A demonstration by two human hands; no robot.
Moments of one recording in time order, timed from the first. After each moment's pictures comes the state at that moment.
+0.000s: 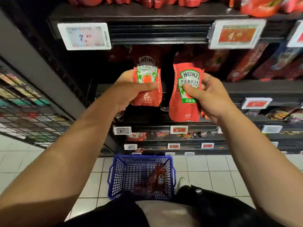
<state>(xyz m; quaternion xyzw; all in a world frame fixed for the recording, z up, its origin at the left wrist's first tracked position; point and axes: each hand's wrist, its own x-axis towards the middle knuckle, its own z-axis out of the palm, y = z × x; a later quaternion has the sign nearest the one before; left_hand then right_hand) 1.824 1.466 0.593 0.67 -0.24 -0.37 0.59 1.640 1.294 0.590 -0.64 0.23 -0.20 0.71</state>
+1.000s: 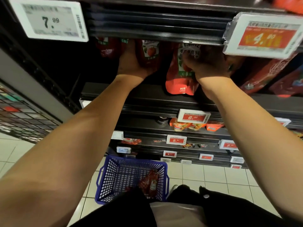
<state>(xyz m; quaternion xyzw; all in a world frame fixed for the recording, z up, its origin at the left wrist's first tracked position) 1.889 1.373 0.551 0.80 -0.33 -0.01 0.51 1.735 1.222 0.588 -0.73 0.26 -0.25 0.57</state>
